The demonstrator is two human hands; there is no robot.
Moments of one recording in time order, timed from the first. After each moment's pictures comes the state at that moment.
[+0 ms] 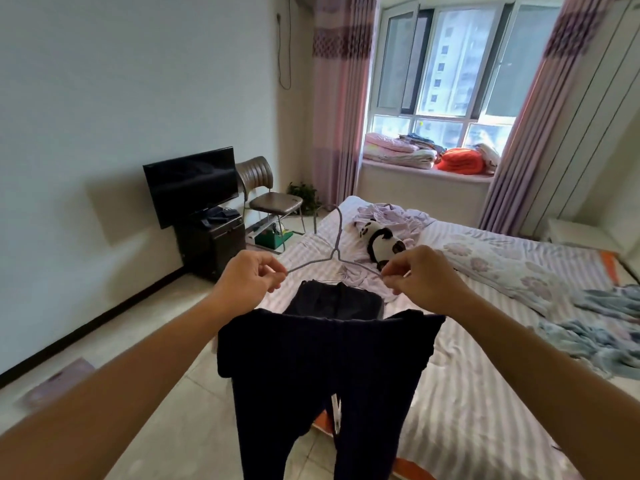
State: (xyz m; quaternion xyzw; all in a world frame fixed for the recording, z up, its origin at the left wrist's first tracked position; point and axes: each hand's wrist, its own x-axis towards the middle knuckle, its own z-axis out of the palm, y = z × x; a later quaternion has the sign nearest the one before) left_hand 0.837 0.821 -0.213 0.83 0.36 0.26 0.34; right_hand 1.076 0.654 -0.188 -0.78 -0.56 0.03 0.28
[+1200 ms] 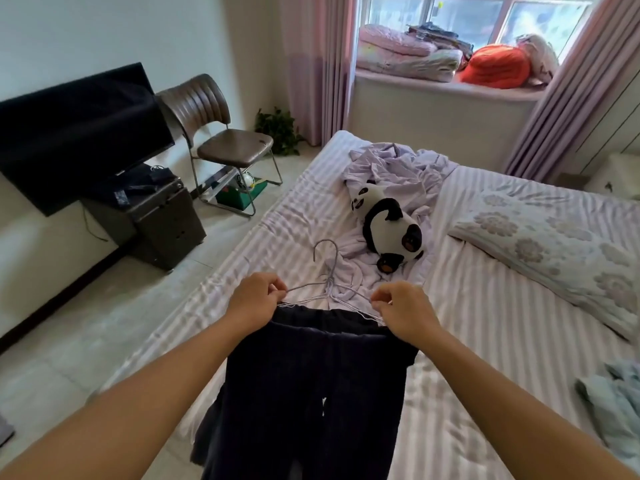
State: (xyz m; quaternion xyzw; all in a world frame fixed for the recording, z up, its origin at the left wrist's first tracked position) left_hand 1.275 1.249 -0.423 0.82 0.45 0.09 0.33; right_hand 1.484 1.071 -0.423 -0.85 -0.43 0.17 0.24
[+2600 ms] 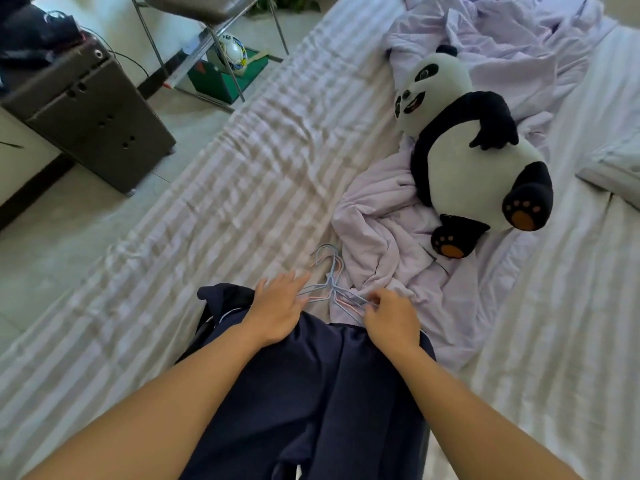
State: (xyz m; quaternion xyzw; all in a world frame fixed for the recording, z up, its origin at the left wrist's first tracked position) left_hand 1.479 1.419 -0.782 0.85 0.41 -0.17 0.30; right_hand 1.644 1.291 -0.799 -0.89 -0.31 0.29 0.16
